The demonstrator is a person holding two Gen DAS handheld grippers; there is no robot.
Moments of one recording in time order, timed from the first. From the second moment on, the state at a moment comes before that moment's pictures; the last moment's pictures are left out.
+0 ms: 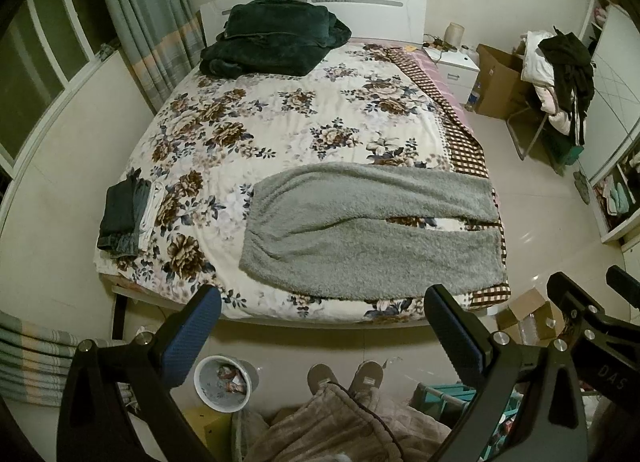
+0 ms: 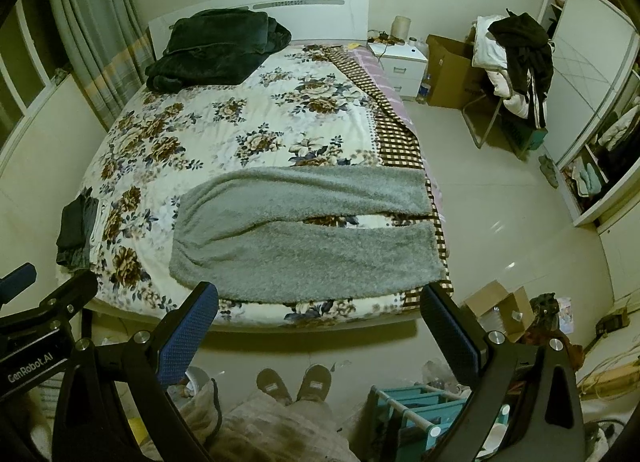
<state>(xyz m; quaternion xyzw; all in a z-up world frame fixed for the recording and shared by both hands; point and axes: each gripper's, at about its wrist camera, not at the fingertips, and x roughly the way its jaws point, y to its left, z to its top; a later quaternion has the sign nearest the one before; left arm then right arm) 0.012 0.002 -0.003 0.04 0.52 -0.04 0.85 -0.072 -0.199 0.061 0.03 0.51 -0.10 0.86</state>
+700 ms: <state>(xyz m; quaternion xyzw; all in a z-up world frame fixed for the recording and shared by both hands) 0.024 0.010 -0.001 0.04 0.52 -0.04 0.85 -0.080 -0.179 0.041 0.03 0.51 -0.10 0.85</state>
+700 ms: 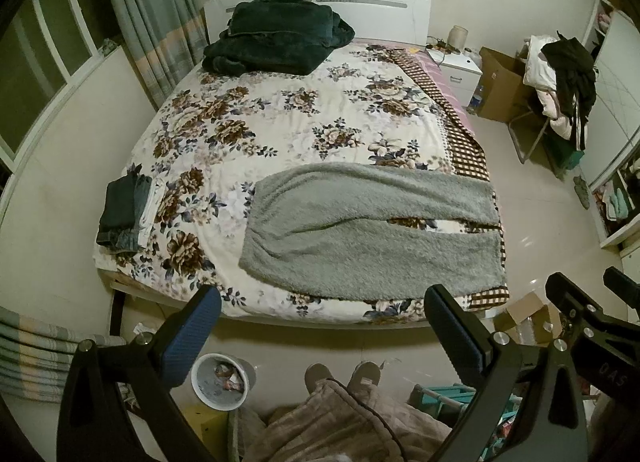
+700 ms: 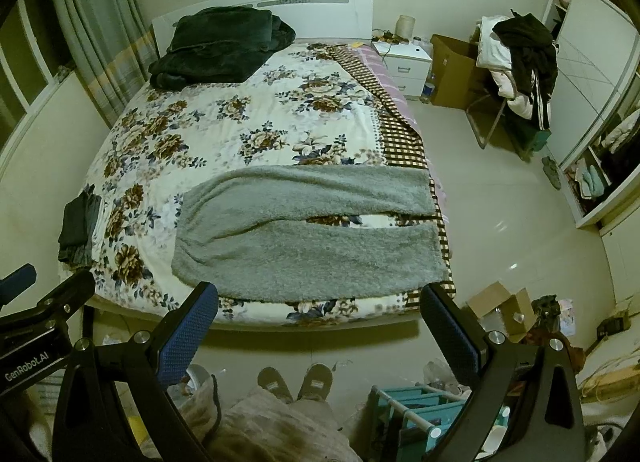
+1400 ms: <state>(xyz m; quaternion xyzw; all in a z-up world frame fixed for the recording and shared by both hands) 0.026 -0.001 0.004 0.03 0.51 -0.05 0.86 -0.079 -0.178 0.040 0.03 0.51 -0.10 0.85</state>
